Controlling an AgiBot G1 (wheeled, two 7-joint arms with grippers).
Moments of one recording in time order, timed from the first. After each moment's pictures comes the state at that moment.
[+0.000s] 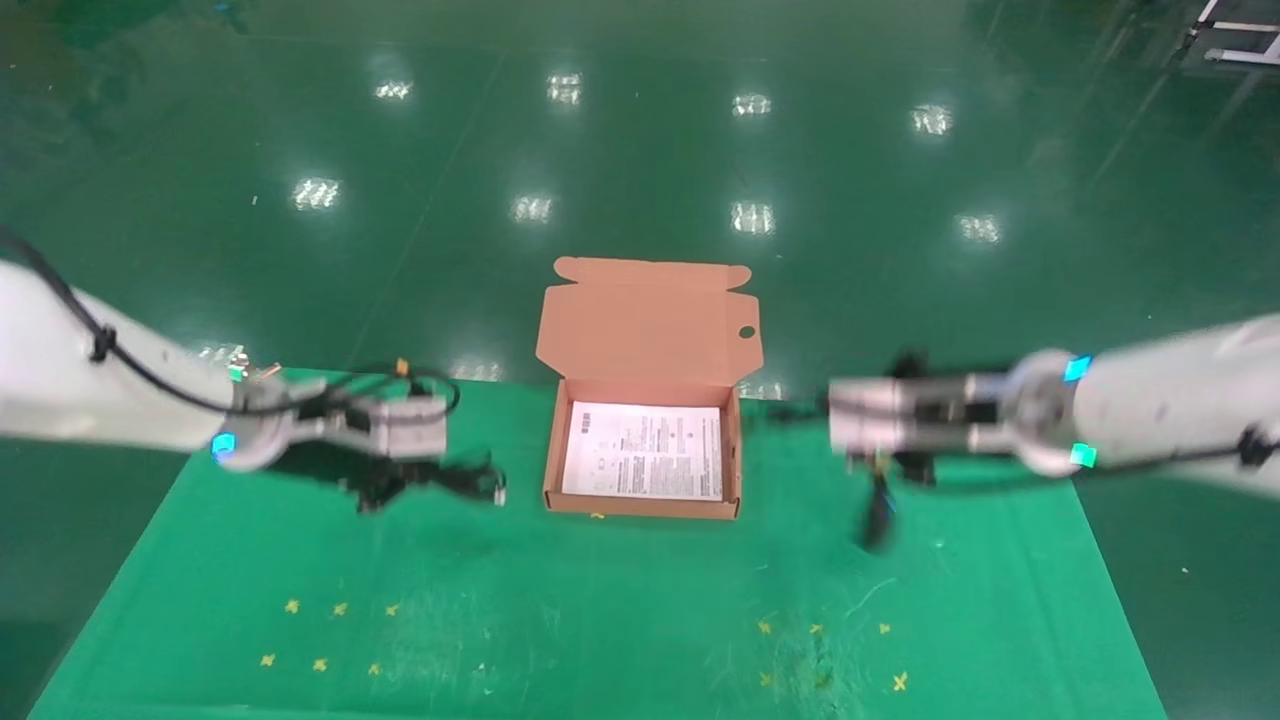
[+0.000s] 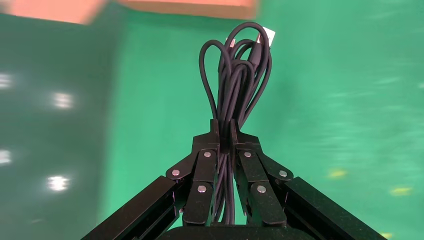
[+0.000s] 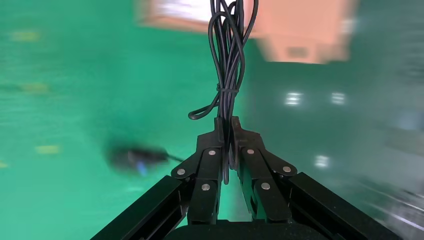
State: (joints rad) left arm -1.66 1.14 0.96 -0.50 1.82 1.07 0.01; right arm 1.56 -0.93 -0.95 1.23 -2.10 -1.07 0.33
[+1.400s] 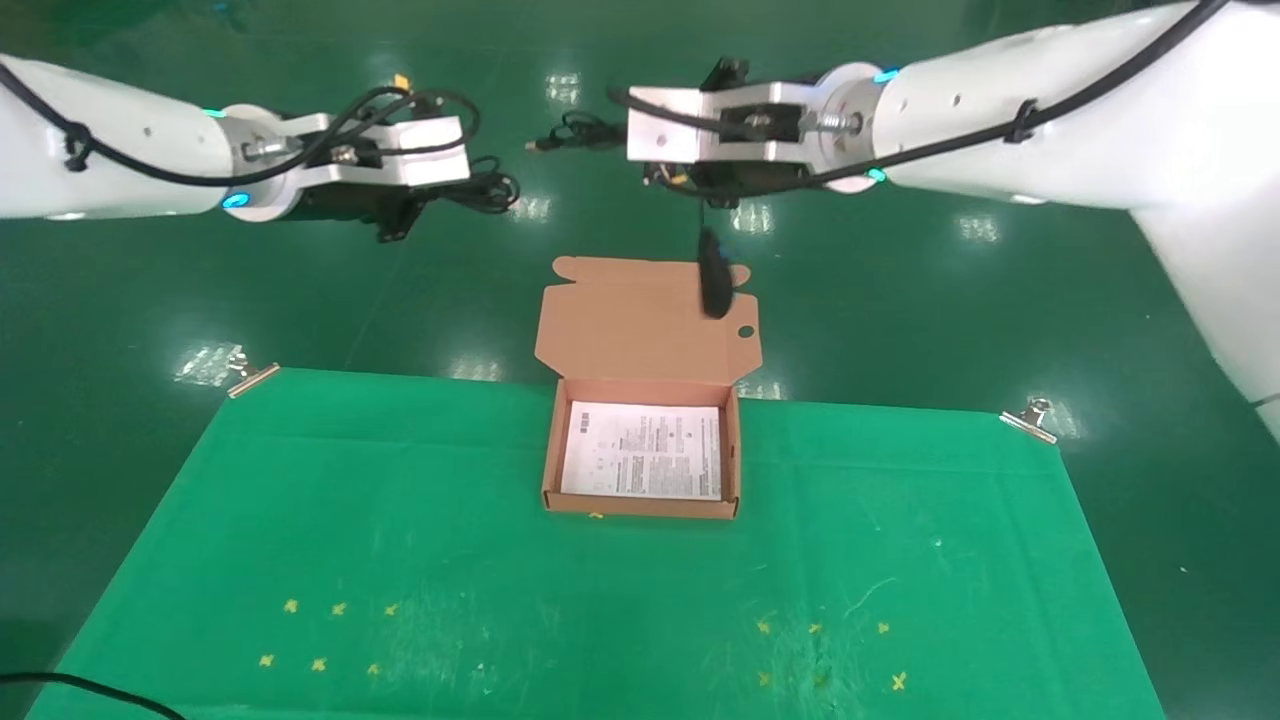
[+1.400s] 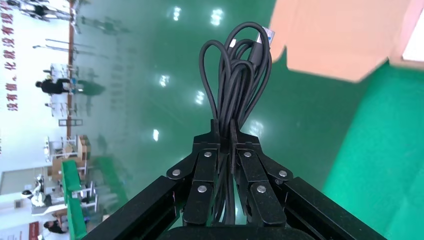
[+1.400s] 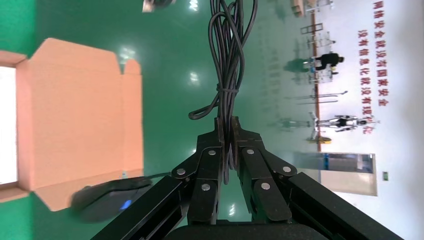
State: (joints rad) left arm -1.87 1.18 0.94 -0.71 2.07 0.78 -0.24; right arm 1.87 -1.30 -0.85 0.82 -2.03 -0.76 0.12
